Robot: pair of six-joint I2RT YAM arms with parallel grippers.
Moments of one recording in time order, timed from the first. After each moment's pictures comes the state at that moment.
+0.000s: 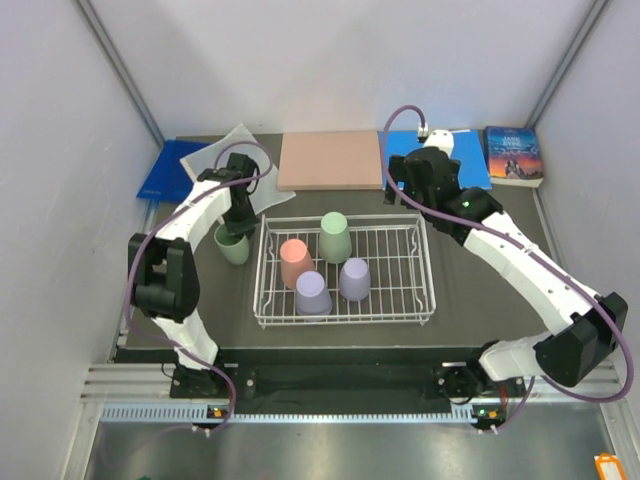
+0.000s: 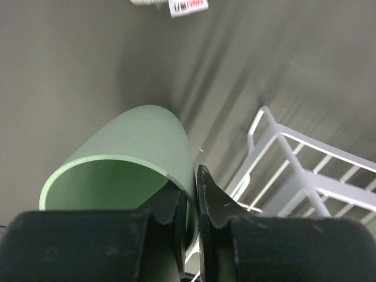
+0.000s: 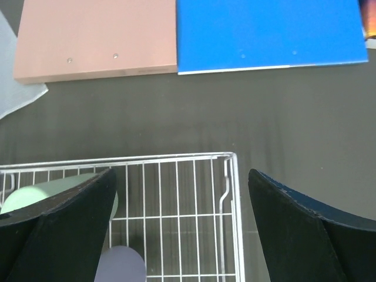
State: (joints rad) left arm -0.20 1.74 1.43 -0.95 -0.20 -0.58; right arm 0.61 1.34 1.36 -0.62 0.51 0.42
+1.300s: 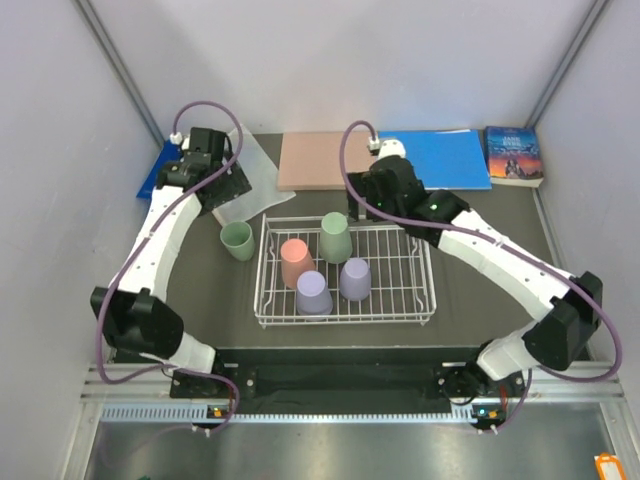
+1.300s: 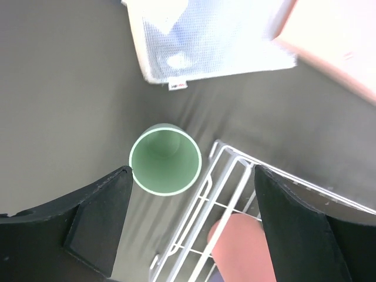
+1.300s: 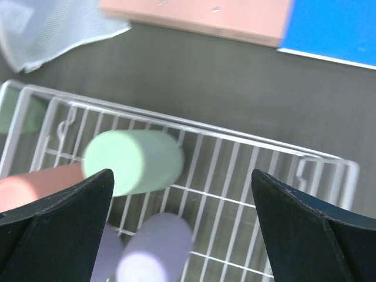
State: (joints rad) left arm -0.17 1.53 1.55 -0.94 -0.26 -0.60; right arm 0.74 1.44 1.39 -0.58 0.34 0.39
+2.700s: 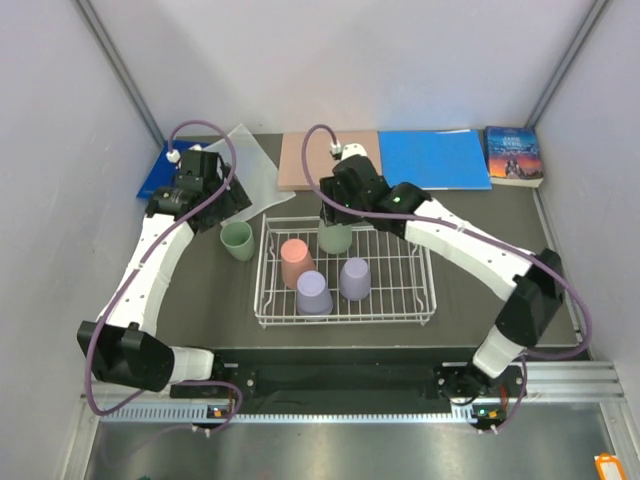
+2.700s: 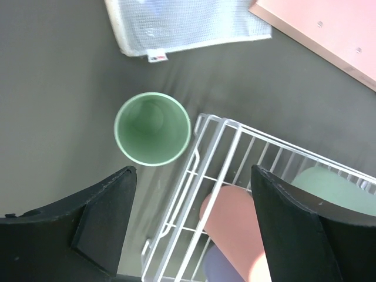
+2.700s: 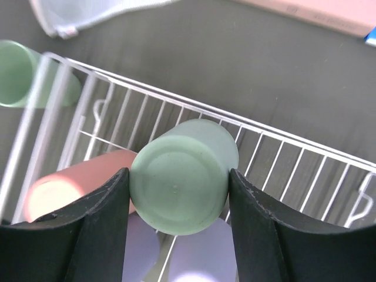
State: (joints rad) left arm -0.17 1.32 1.36 -0.86 -0.16 -0.62; right arm 0.85 1.68 1.57 -0.62 0.26 0.42
